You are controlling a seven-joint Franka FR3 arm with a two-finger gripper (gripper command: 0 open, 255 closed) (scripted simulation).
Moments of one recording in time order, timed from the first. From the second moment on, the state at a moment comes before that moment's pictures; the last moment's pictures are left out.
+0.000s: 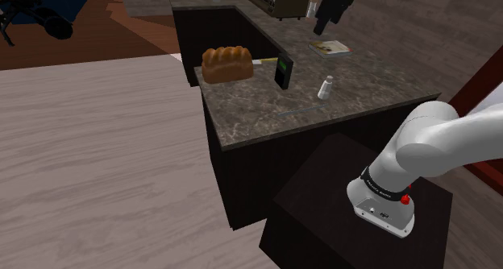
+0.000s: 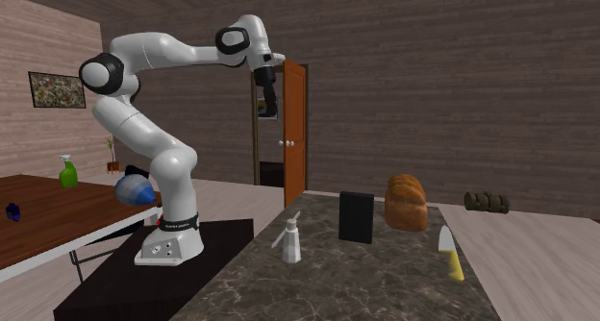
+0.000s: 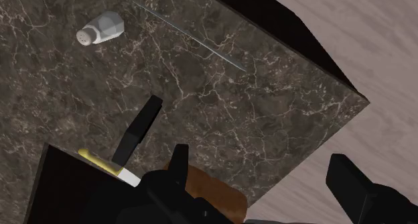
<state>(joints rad) 0.00 -0.81 0.05 -2.26 -0.08 1.67 0.03</state>
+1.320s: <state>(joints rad) -0.09 -0.62 -0.27 -2.48 -0.24 2.01 -0.27</state>
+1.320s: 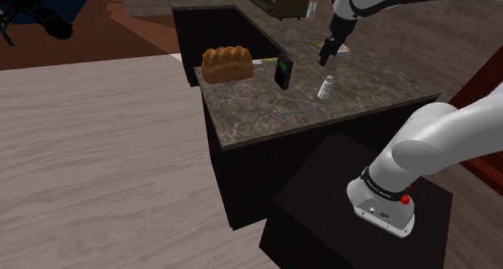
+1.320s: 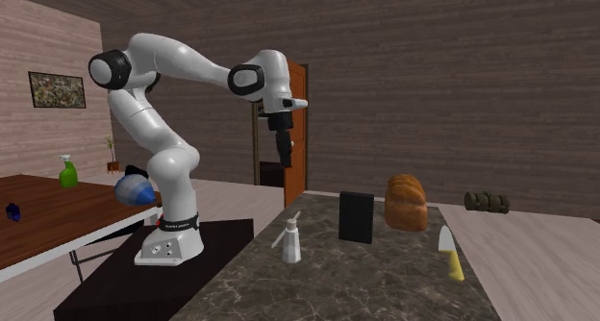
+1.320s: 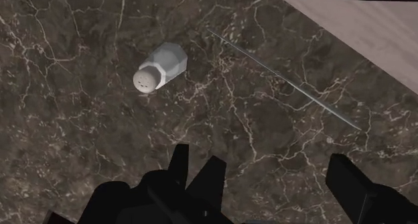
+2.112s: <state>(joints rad) -0.13 -0.29 -0.49 -2.44 -0.25 2.25 -0.48</state>
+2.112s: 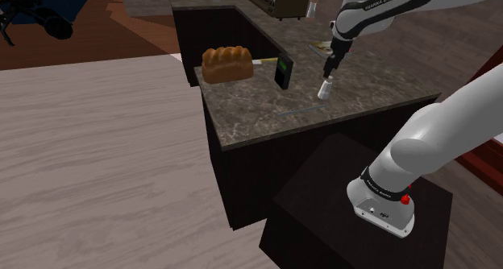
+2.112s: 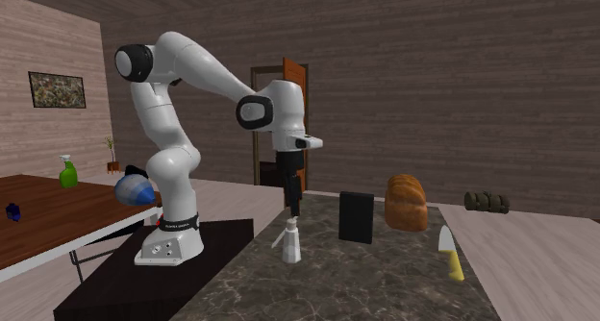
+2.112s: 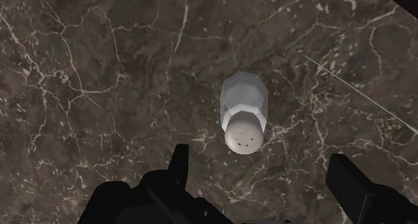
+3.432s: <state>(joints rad) -0.12 -0.21 -0.52 -2.48 -0.23 2.37 -0.51</state>
